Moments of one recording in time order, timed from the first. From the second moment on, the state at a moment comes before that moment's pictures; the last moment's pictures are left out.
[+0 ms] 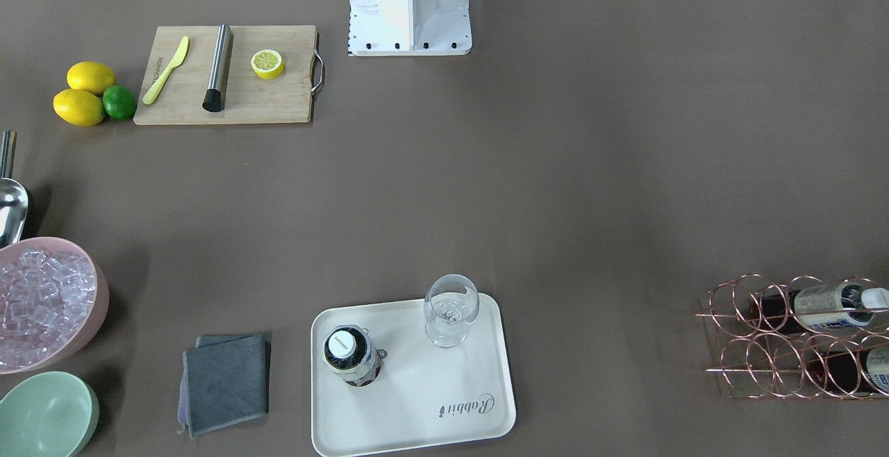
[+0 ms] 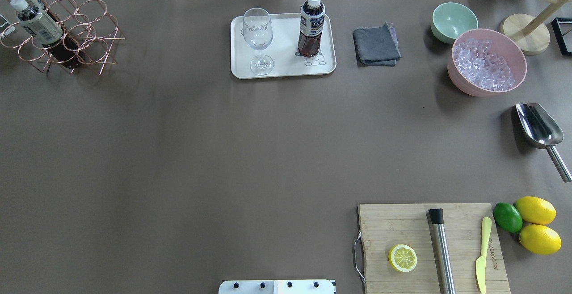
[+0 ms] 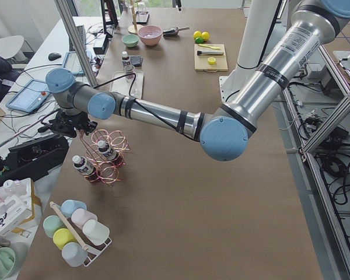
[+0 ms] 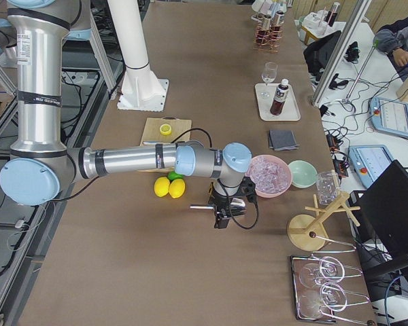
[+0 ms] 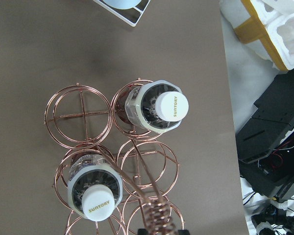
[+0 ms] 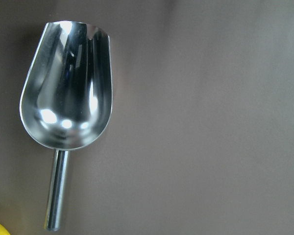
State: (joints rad) left arm -1.48 -2.20 -1.18 -1.73 -2.45 -1.73; right arm 1.44 -1.65 1.76 -1.76 2.21 -0.20
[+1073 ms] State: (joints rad) left arm -1.49 -2.17 -1.22 -1.73 -2.45 -1.75; right arm 1.49 -1.66 1.72 -1.70 2.22 -0.20
